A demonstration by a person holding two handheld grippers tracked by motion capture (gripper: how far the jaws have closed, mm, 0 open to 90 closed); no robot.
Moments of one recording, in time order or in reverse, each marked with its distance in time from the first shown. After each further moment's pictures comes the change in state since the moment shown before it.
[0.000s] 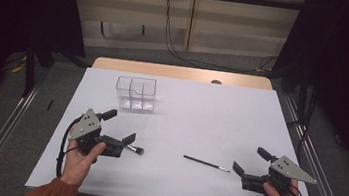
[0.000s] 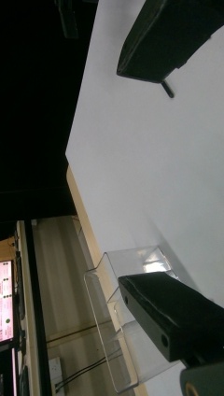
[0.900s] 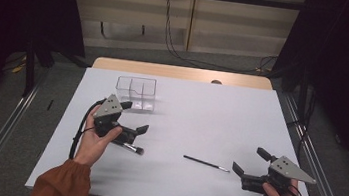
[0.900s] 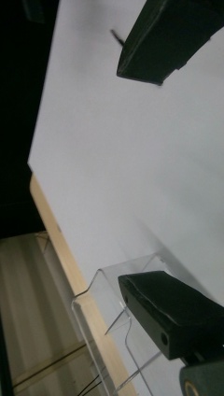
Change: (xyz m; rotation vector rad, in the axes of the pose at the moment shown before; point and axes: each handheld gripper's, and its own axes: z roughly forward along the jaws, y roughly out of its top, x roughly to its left) left arm 0.017 0.020 0.048 0.201 -0.088 0.050; right arm 0.001 0.000 0.000 0.007 0.002 -0.006
